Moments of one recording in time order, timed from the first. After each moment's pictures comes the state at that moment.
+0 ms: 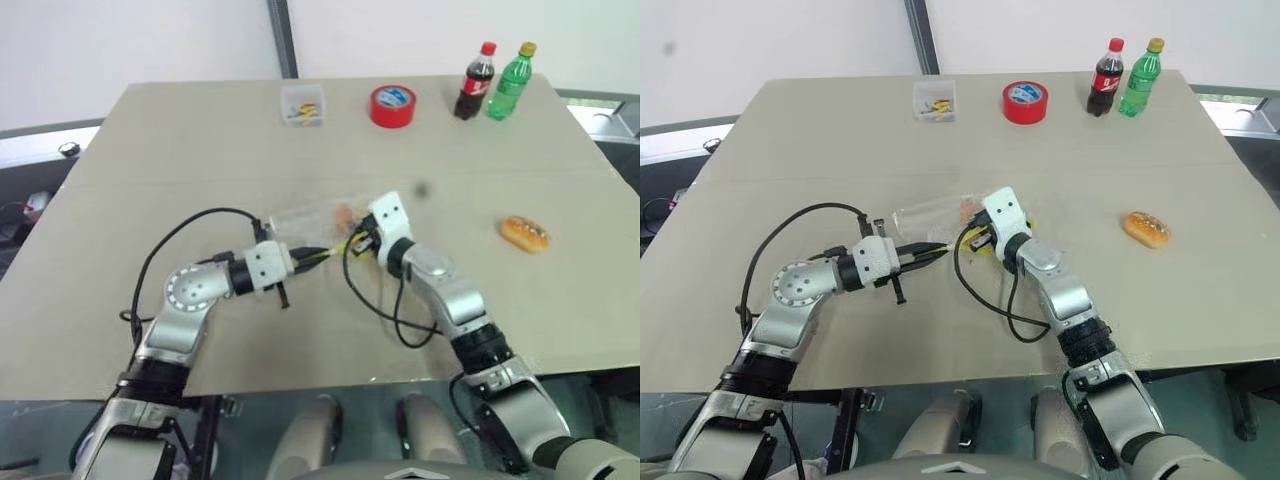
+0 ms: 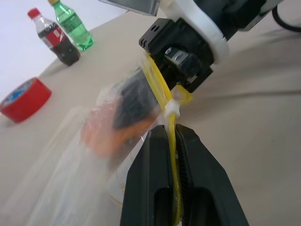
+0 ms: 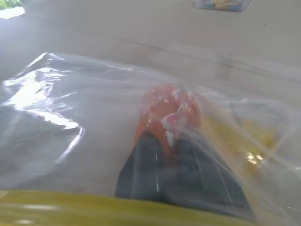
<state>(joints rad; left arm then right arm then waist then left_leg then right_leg) -0.31 0.59 -0.09 0.11 -0.17 -0.30 -0.99 -0.57 -0.06 0.27 0.22 0.06 0.33 0.31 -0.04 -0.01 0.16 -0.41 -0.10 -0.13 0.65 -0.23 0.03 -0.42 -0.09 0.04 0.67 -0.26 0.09</state>
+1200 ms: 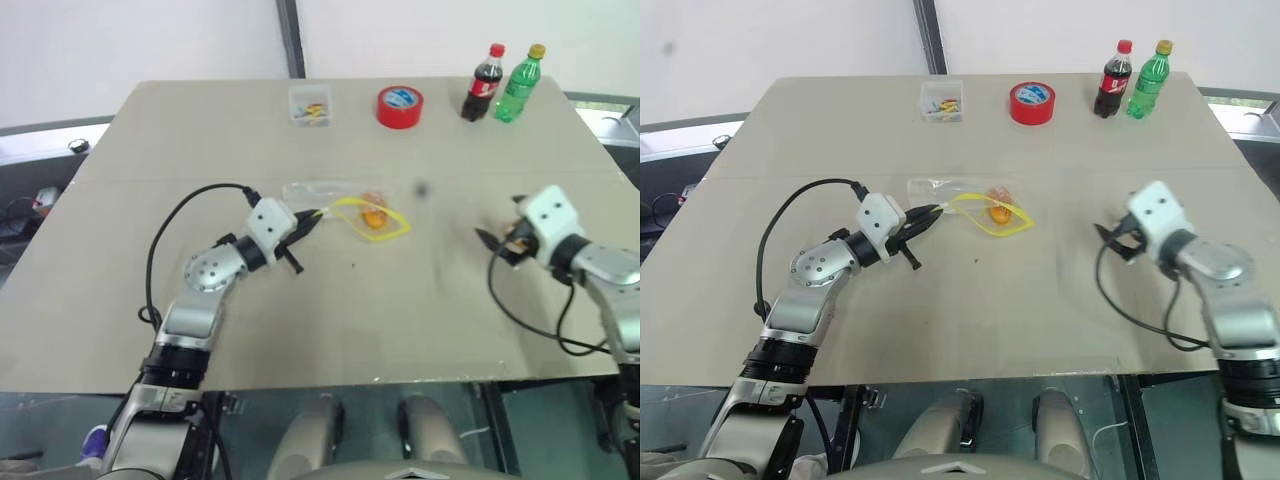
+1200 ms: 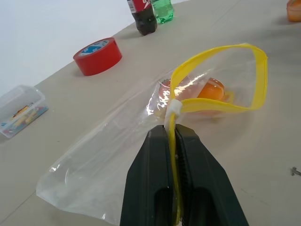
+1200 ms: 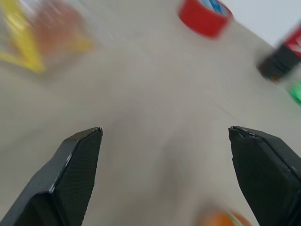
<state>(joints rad) -0.40 0.48 -0.05 0.10 -0.12 -0.05 -0.72 -0.28 -0.74 -0.15 -0.04 0.11 0.40 0.61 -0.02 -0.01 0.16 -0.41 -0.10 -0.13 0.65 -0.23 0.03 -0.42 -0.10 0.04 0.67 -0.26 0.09</state>
